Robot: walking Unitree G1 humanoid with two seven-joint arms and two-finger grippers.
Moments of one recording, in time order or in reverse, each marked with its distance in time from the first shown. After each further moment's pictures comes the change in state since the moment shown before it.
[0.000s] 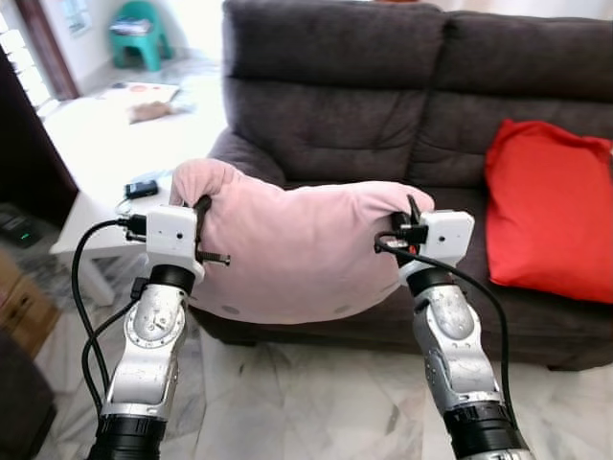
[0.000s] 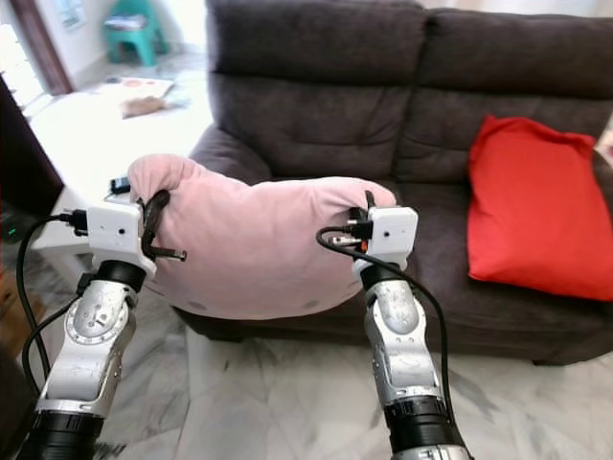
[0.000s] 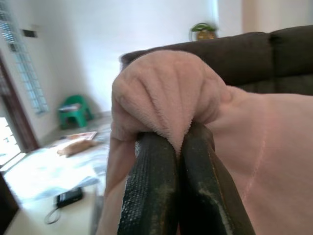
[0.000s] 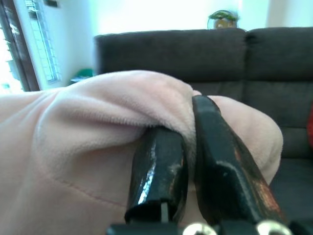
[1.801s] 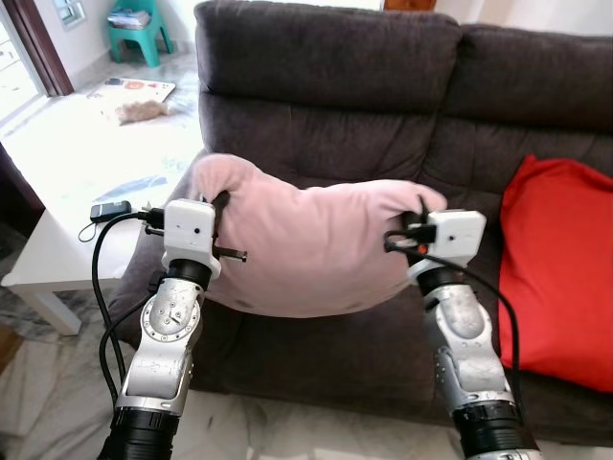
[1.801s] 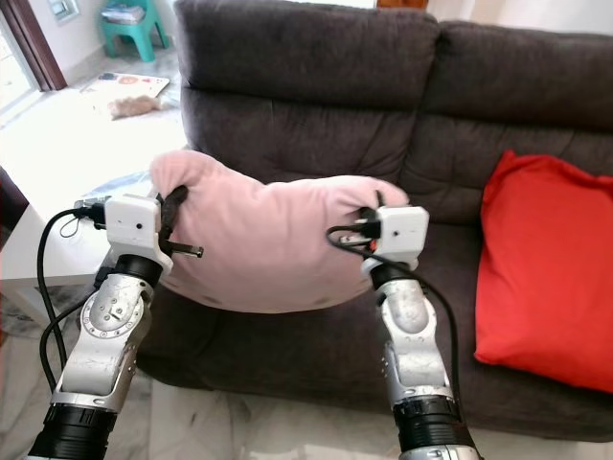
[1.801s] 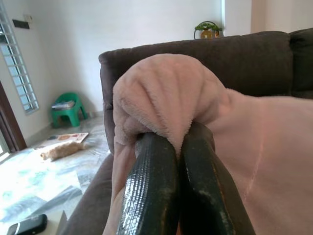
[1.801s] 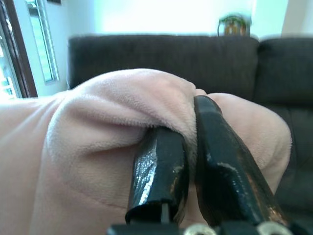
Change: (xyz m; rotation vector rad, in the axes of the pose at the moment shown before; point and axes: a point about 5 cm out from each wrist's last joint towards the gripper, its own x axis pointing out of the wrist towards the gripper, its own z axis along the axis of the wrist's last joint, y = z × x) left arm 0.005 -0.008 0.003 -0.021 -0.004 -0.024; right arm 0.003 -0.001 0.007 -0.003 -0.029 -0.004
